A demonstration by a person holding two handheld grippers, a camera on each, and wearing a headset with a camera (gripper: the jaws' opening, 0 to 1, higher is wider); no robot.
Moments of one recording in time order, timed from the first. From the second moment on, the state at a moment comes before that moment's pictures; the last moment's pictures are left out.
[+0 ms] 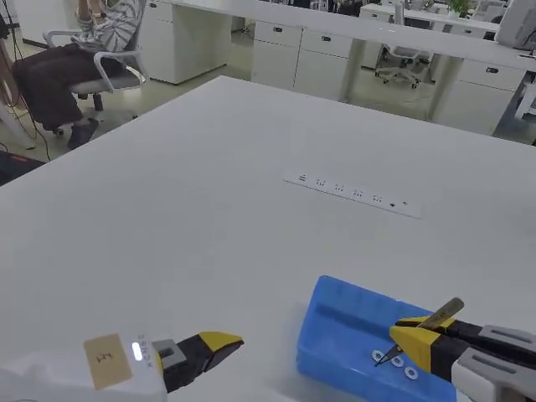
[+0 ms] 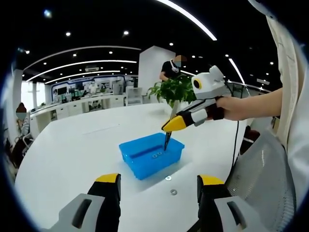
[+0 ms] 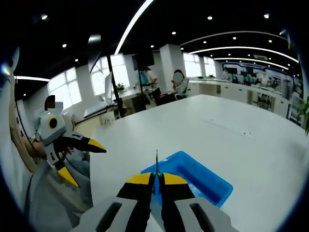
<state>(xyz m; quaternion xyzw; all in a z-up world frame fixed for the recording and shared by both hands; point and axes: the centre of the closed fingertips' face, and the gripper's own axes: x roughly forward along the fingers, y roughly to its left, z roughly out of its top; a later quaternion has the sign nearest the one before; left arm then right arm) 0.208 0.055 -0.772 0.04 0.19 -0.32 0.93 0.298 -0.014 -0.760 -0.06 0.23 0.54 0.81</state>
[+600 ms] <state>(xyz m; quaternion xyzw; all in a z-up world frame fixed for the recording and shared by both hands) 0.207 0.054 -0.774 0.04 0.19 -0.32 0.93 0.272 -0.005 -0.791 -0.04 0.27 0.55 0.79</state>
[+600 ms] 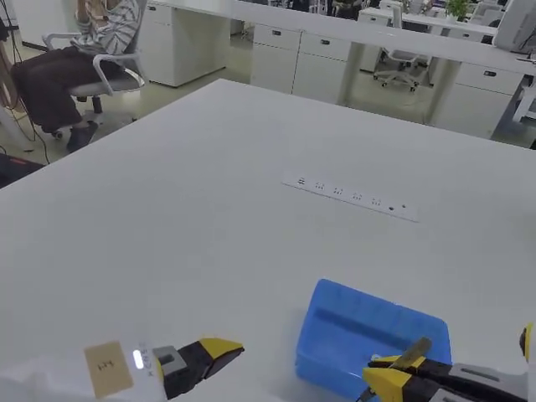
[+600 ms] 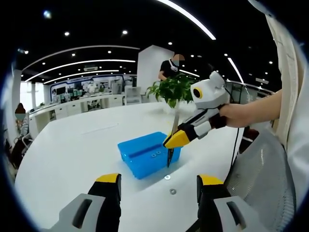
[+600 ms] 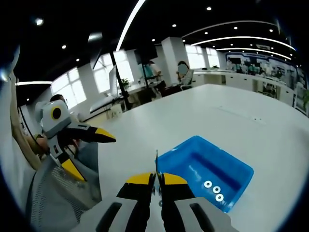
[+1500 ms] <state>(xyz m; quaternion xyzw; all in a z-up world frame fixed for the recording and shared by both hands) 0.207 0.055 -0.774 0.05 0.19 -0.32 0.93 0.272 -0.003 -0.830 -0.04 0.32 0.55 0.77</state>
